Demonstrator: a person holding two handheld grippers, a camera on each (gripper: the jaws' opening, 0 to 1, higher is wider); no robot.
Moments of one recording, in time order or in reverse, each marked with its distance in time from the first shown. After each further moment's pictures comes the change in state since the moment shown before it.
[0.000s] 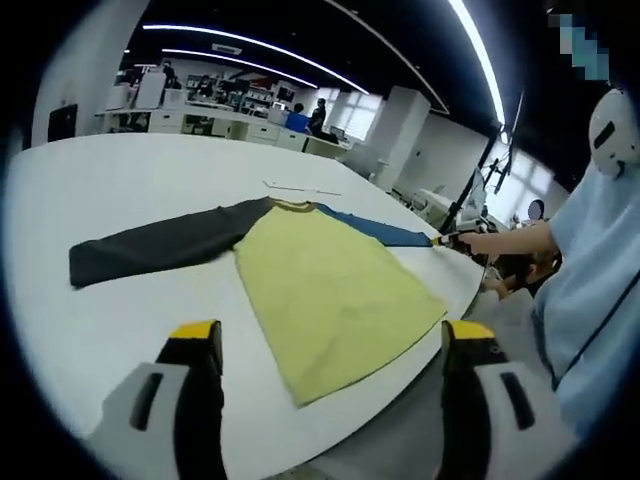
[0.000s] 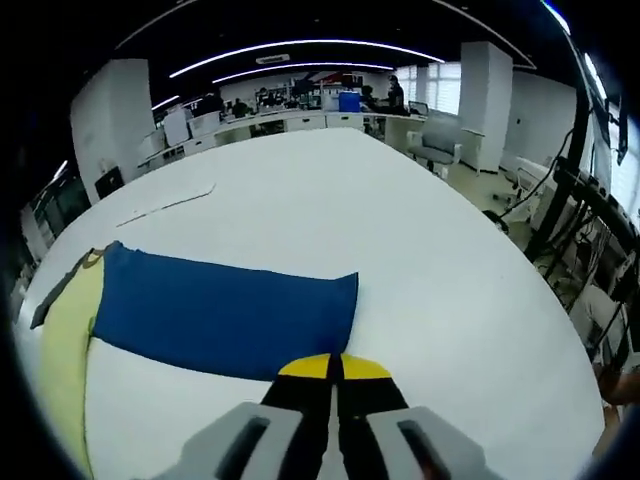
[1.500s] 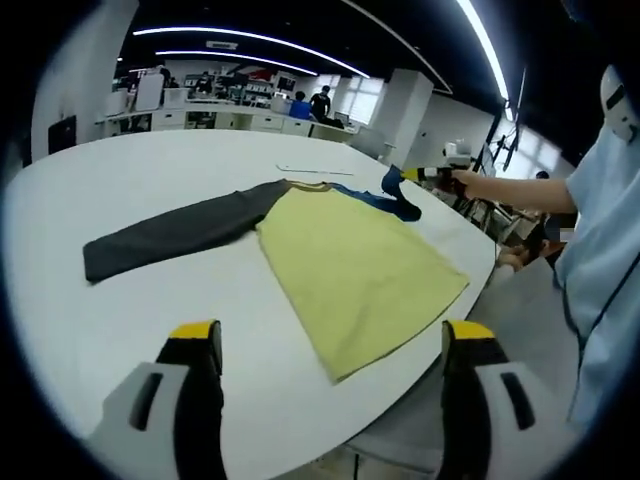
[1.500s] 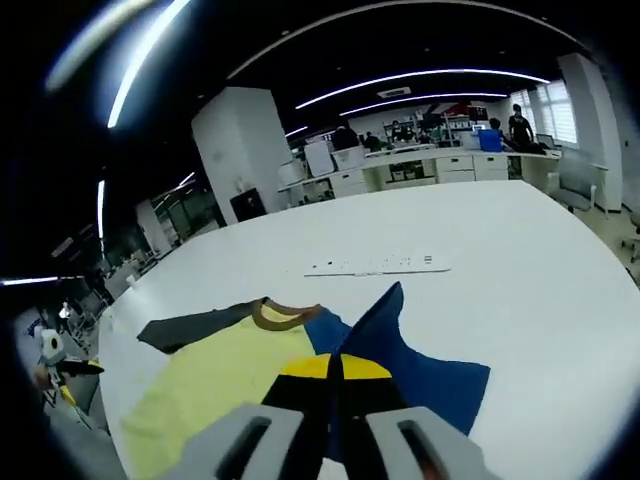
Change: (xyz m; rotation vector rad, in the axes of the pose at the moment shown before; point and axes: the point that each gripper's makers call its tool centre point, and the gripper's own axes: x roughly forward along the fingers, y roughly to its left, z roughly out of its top) left arm -0.008 0.028 -0.023 0.070 0.060 0.050; right arm -0.015 0.275 0.089 -0.116 -0.153 0.636
